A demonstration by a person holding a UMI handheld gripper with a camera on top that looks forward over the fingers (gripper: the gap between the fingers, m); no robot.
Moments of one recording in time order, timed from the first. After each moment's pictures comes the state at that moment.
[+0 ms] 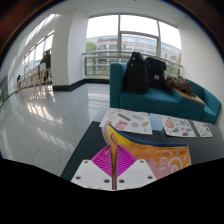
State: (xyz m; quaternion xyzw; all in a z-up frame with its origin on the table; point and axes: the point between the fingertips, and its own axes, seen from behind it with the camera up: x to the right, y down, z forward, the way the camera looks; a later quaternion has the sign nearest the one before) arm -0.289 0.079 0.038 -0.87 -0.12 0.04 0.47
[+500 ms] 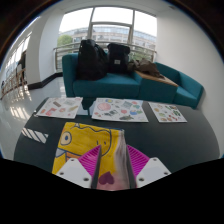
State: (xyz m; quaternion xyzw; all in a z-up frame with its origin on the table) arm -0.026 0.087 0.006 -0.90 -0.02 -0.04 0.43
